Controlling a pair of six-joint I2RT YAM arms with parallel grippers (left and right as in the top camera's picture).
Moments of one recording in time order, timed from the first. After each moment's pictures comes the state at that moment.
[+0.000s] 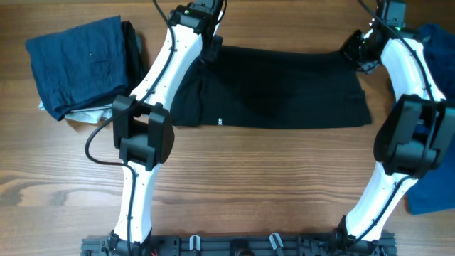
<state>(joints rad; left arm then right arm) -0.37 2.37 2.24 -1.08 -0.20 0.00 -0.18 2.17 1.77 -0.76 -0.17 0.54</state>
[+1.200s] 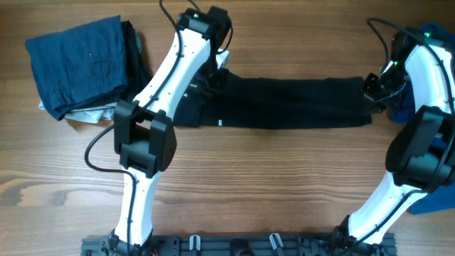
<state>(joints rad) -0.42 2.30 2.16 -1.52 0.04 -0.09 -0.29 2.07 1.69 -1.35 -0.04 0.31</state>
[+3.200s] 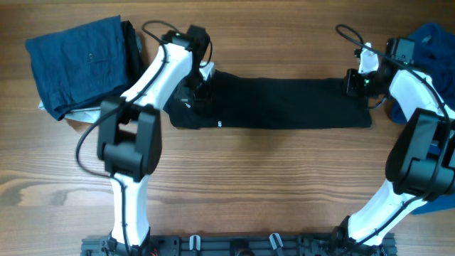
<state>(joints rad) -0.33 2.21 1.81 -1.24 0.20 -0.14 -0.27 1.99 1.35 -0.61 -0.40 -0.15</state>
